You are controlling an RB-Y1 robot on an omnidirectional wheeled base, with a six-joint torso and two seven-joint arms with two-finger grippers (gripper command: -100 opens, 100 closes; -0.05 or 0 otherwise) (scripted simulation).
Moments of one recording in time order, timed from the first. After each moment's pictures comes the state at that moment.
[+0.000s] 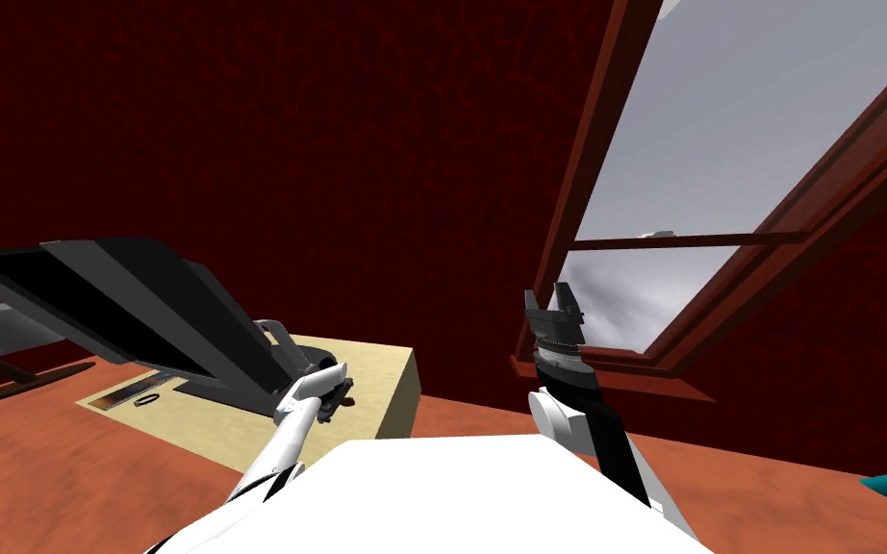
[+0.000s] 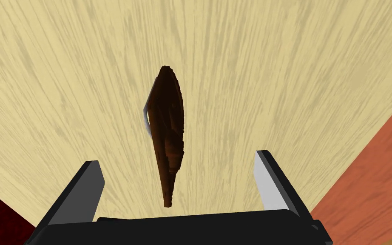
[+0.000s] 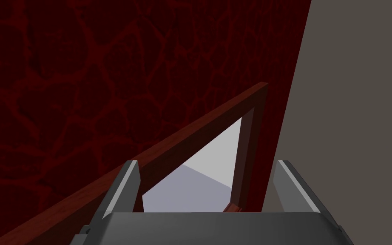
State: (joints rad) left arm -0.18 0.37 0.48 -1.08 0.09 1.17 -0.58; right arm 0.45 0.00 -0.01 -2.39 -0.03 -0.54 0.03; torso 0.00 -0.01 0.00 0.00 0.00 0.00
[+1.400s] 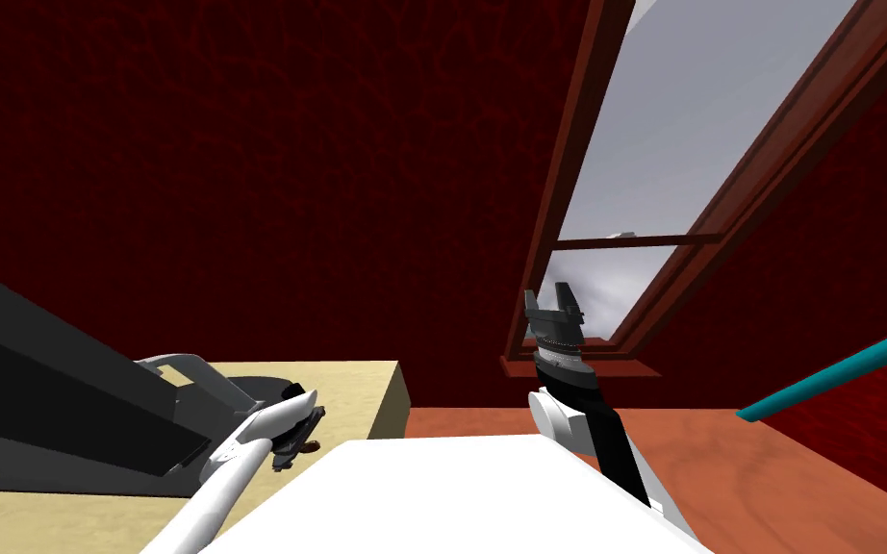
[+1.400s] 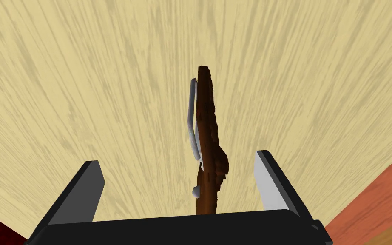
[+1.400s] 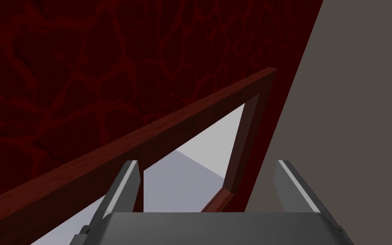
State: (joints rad) left arm 0.01 0.55 0.34 -1.05 0.32 1.08 -0.46; right arm 0.45 0.00 -0.01 -2.39 -0.03 -0.54 0.03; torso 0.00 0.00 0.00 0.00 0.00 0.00
